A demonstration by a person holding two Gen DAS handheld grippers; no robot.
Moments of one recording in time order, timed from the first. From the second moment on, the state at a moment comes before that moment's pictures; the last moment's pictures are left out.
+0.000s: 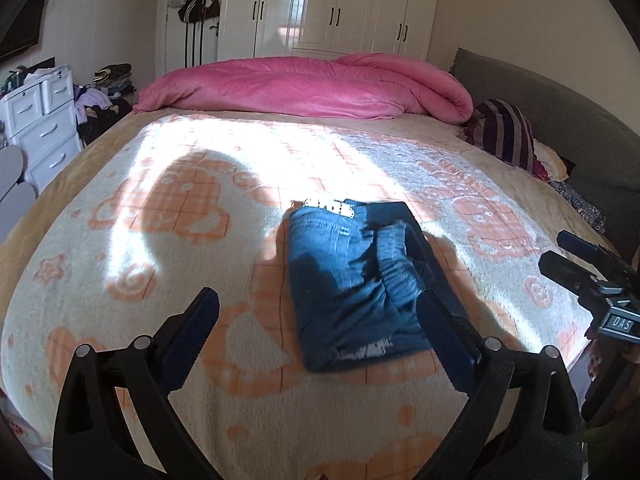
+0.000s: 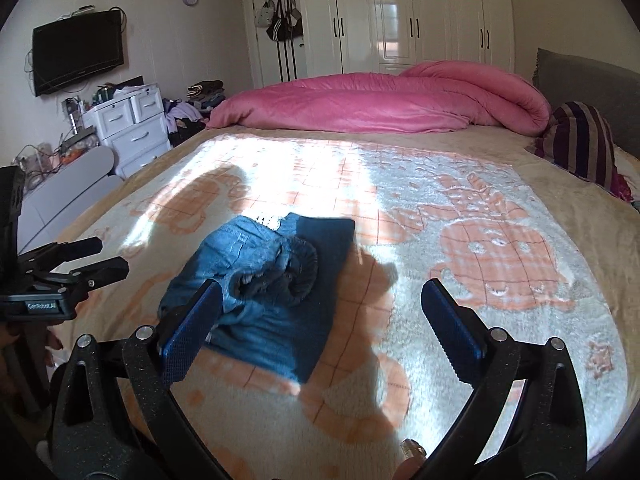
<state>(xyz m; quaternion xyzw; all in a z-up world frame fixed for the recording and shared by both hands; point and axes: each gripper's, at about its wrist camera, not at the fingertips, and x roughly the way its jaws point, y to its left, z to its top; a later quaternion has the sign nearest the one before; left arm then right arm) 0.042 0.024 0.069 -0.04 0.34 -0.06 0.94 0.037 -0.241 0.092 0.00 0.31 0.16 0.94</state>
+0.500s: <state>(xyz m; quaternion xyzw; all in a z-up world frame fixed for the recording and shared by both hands) 0.015 0.016 0.015 -0.06 0.37 -0.05 0.93 0.010 -0.248 0.026 0.00 0.38 0.12 0.92</state>
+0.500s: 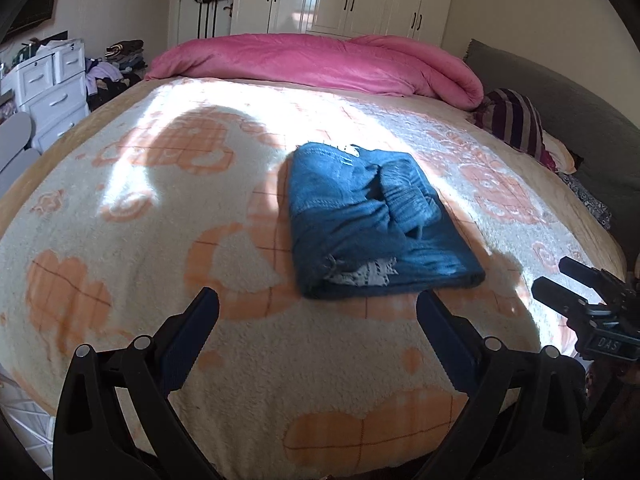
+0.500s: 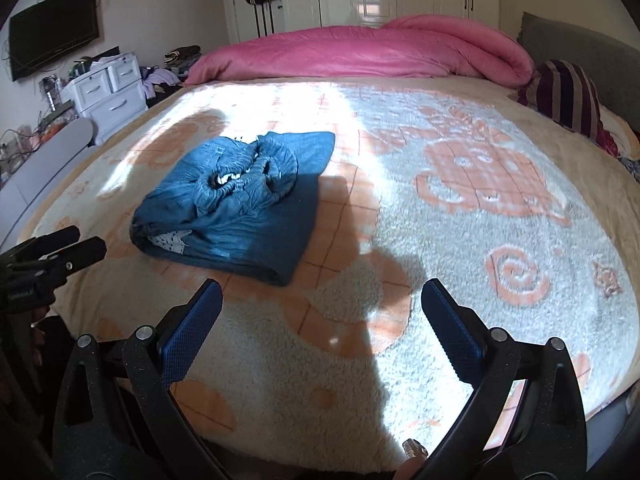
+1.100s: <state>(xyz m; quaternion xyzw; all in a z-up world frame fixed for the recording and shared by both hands) 0.020 0.014 0.015 -0.05 0.39 -0.04 0.92 0.009 -0.251 0.029 0.00 0.39 0.12 0.91</state>
